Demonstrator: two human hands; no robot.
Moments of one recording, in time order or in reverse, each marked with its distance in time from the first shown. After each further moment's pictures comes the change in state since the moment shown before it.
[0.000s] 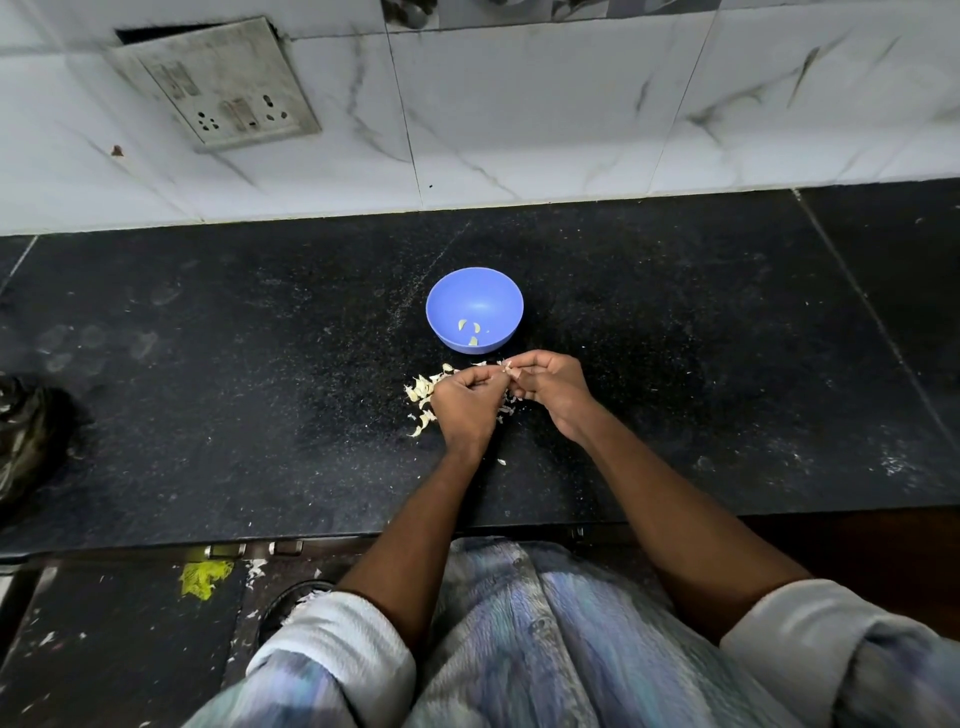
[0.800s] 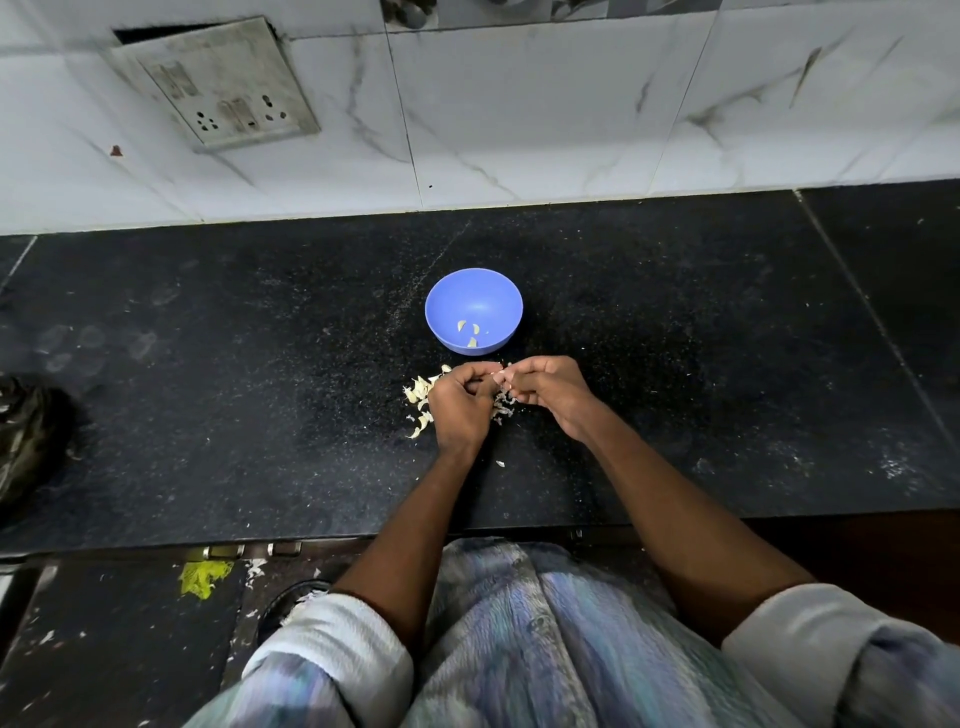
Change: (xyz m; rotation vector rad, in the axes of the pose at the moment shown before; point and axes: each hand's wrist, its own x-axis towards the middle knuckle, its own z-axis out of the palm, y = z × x) left_hand 0.009 -0.008 -0.009 0.130 -0.063 0.215; right_hand 0.007 0.001 -0.008 -0.072 -0.051 0.060
